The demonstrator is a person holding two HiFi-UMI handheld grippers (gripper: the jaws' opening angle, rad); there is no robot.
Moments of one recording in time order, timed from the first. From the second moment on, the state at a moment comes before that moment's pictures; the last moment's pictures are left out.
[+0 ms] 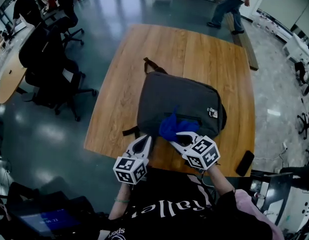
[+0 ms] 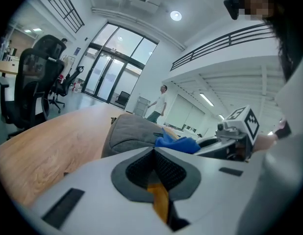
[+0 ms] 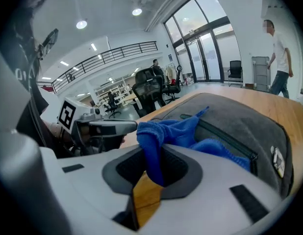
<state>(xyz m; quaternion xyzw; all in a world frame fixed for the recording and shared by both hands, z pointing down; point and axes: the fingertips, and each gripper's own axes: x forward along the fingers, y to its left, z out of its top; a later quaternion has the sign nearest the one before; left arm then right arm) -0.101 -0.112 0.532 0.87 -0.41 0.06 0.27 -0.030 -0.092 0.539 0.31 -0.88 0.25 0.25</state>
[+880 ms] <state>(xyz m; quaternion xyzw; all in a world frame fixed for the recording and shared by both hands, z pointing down) -0.166 -0.100 0.532 0.82 -0.50 0.04 0.29 -0.018 -0.393 0.446 0.36 -0.88 0.07 0.31</state>
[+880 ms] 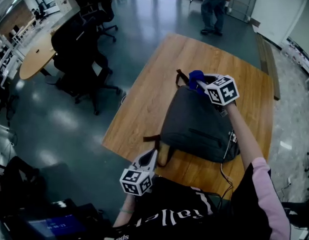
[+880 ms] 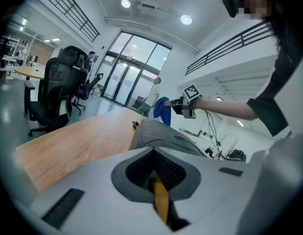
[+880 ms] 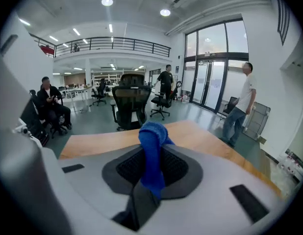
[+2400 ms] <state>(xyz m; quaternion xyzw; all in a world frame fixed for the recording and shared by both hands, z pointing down) -0.159 -0.011 0.532 0.85 -0.45 0.06 0.26 -0.089 -0.040 0.526 0.30 -0.89 0.28 0.18</state>
